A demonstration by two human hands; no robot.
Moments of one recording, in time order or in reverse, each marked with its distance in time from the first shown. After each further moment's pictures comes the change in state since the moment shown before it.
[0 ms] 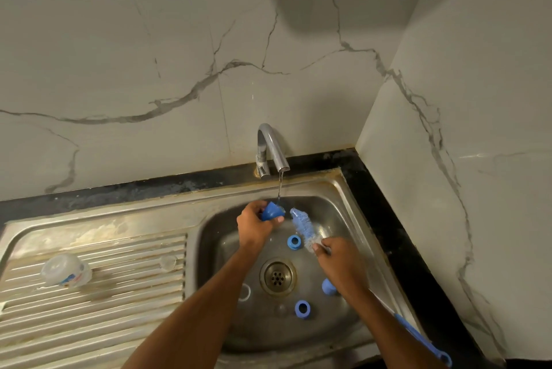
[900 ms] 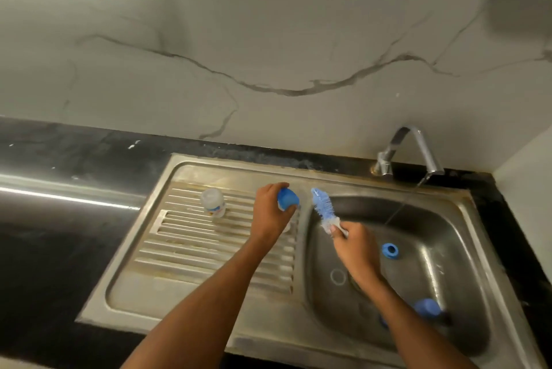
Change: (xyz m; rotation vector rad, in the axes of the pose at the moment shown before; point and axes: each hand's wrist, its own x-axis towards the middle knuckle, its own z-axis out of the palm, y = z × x) left_hand -0.042 -0.067 -0.214 0.268 0.316 0.180; right_hand -0.033 -0.150 0.127 -0.024 -0.060 -0.211
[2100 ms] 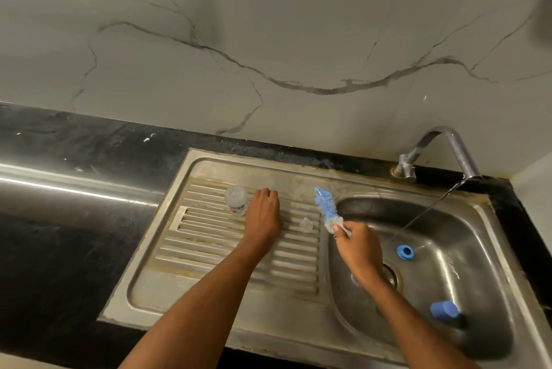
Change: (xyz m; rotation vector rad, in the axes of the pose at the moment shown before) left_hand 0.011 -0.057 -0.054 0.538 -0.100 0.092; right_hand -0.019 -0.049 0.037 0.027 0.003 -0.062
